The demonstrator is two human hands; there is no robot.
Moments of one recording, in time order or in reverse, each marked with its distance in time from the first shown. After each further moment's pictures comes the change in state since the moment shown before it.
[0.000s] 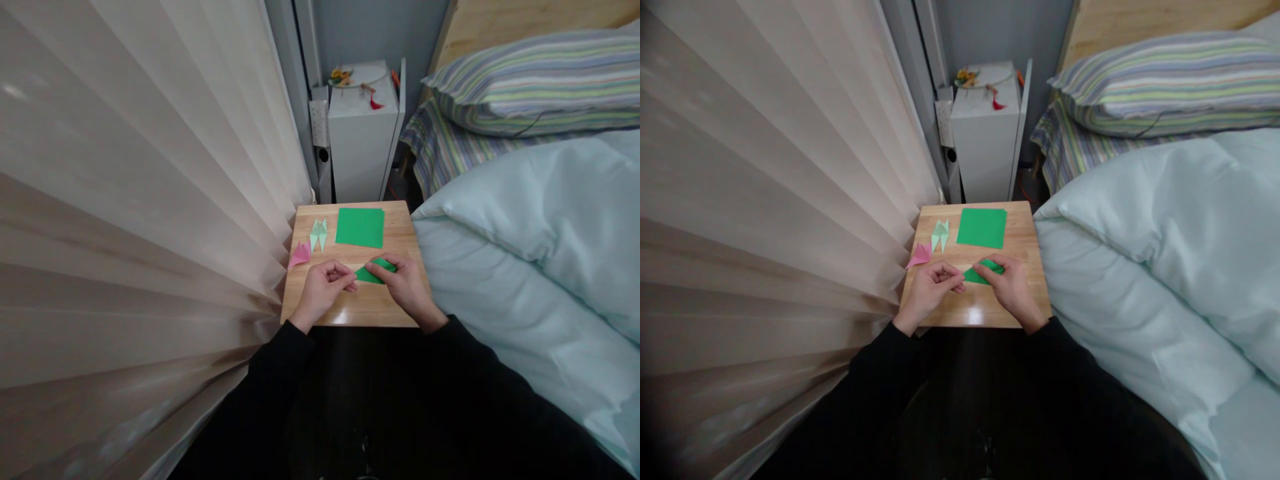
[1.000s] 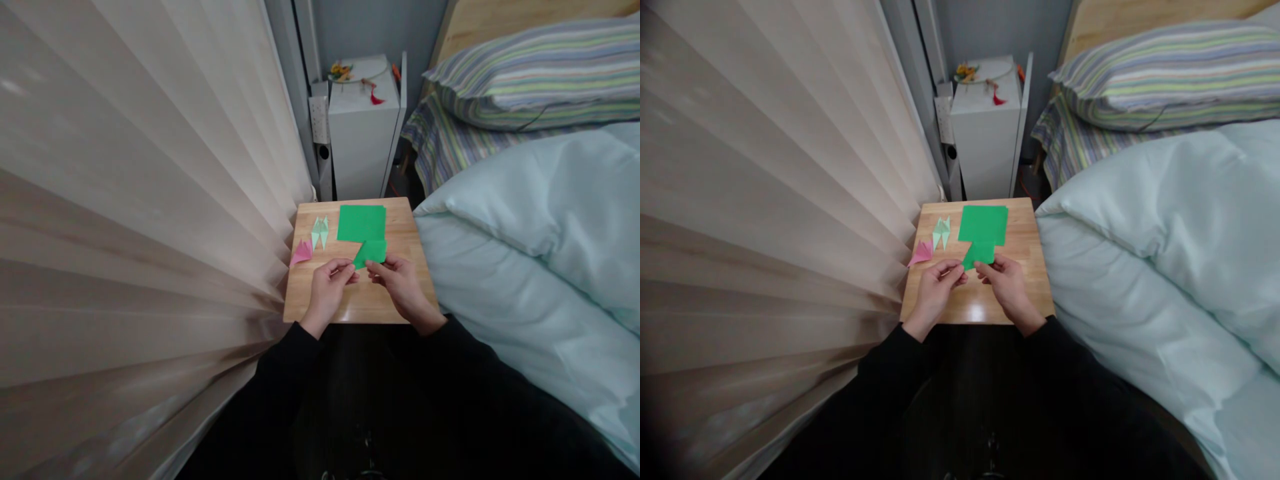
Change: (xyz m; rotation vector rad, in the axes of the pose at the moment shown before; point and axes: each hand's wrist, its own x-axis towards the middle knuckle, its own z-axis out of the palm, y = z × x) left_hand -0.001 -0.013 0.014 -0.135 0.199 -0.038; right_hand -0.003 0.013 0.014 0.218 0.042 0.249
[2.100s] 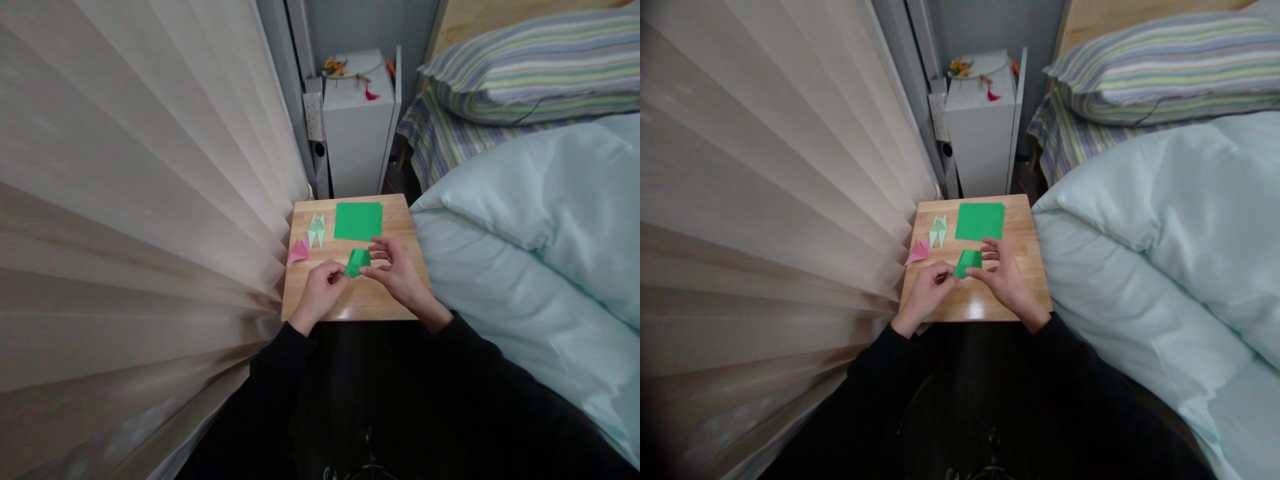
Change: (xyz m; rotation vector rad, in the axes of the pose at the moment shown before) left_hand -0.002 0.018 -0.020 0.596 -0.199 0.266; right_hand 0.002 -0.008 -0.010 -0.147 0.013 -0.188
